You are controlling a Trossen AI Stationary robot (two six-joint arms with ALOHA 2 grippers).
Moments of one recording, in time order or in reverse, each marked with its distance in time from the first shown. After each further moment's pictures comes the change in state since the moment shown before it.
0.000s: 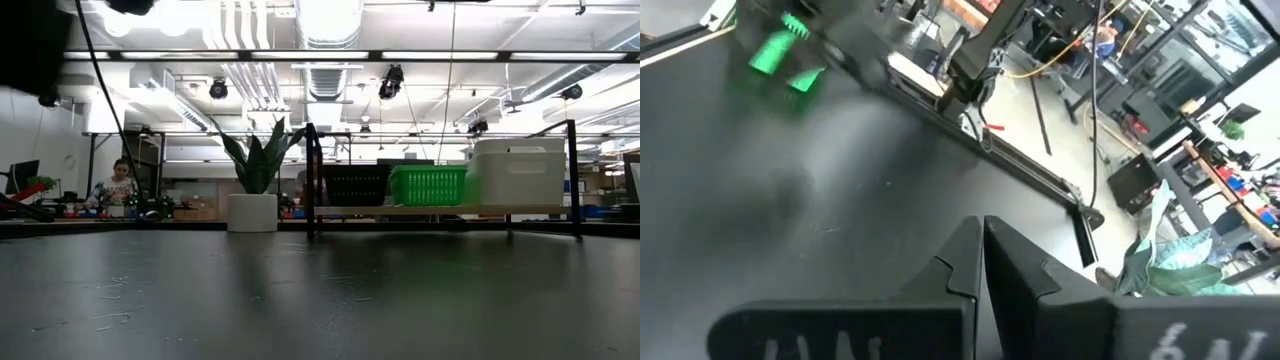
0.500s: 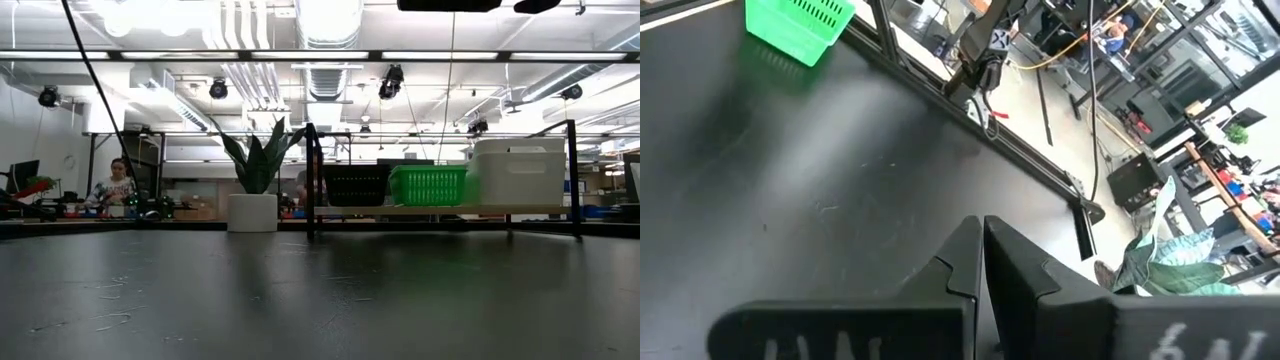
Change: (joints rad) left arm -0.269 0.177 0.334 -0.636 0.286 -0.924; right arm 0.000 0.000 -0.009 -0.028 -0.001 -0.033
